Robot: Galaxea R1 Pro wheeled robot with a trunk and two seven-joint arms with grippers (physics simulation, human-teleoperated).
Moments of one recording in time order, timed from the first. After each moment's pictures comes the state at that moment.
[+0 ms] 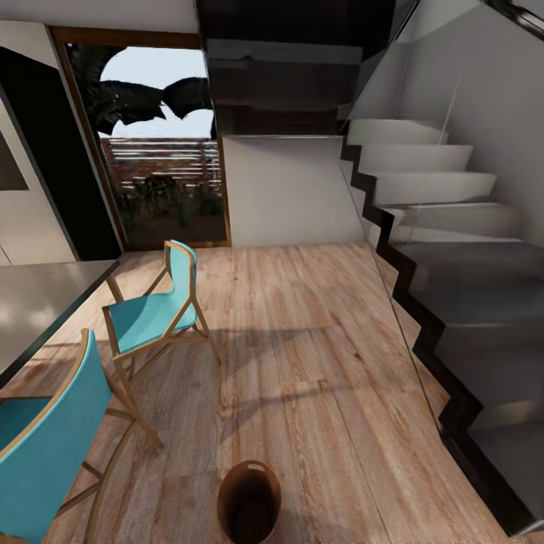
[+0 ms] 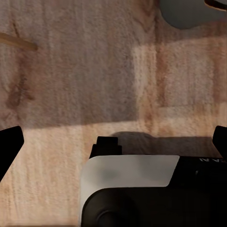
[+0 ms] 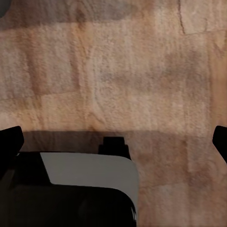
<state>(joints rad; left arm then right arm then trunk) 0.00 0.02 0.01 -0.73 0.05 0.30 0.02 -0.01 -0.03 0.00 -0.72 0.02 0.30 0.01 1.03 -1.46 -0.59</state>
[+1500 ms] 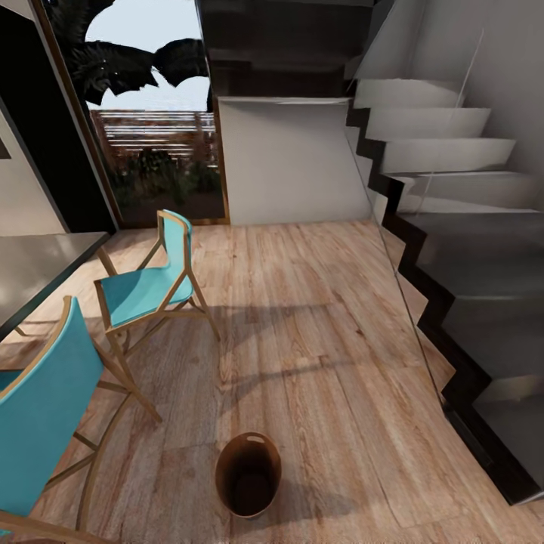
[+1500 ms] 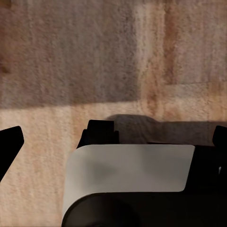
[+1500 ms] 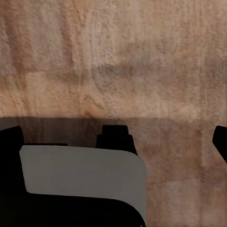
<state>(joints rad) 0.00 0.01 0.01 -0.72 0.07 0.30 0.02 -0.01 -0.02 0.00 -0.72 0.02 0.30 0.01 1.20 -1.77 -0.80</state>
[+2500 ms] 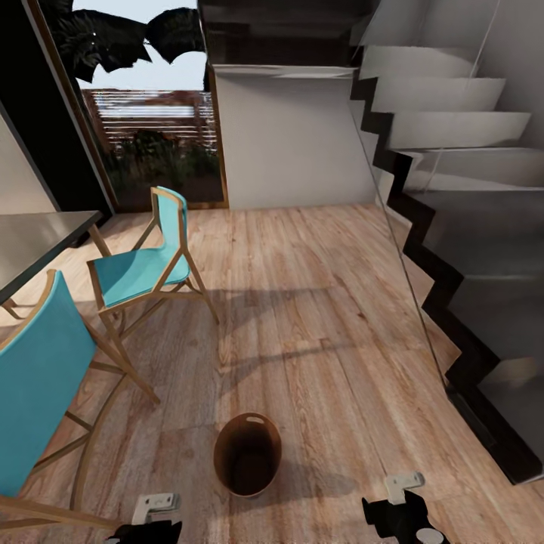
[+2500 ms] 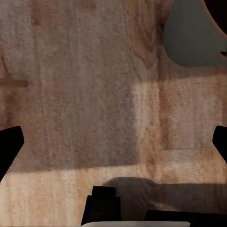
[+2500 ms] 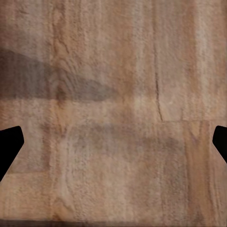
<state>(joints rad) 0.00 0.02 0.03 -1.24 0.06 0.61 0.02 -0.01 -0.02 0.00 -1.27 0.17 0.48 0.02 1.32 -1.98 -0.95</state>
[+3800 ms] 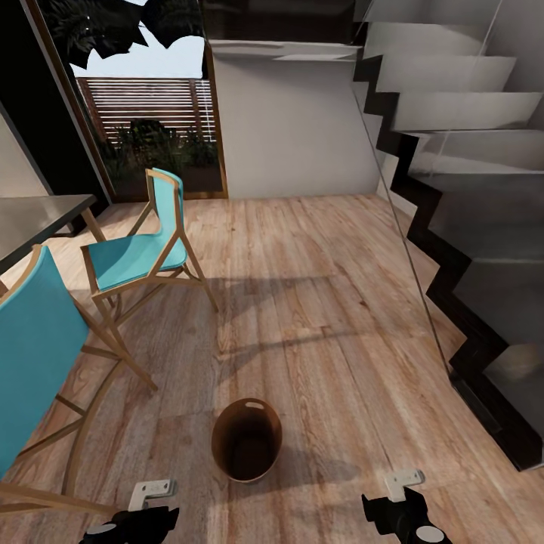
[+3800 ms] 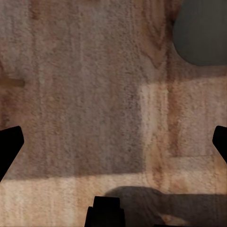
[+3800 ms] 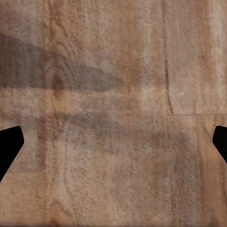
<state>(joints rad) 0.00 0.01 0.05 -1.34 0.05 0.68 0.02 -0.01 -0.02 0.00 -1.29 0.17 0.48 0.02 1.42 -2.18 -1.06</state>
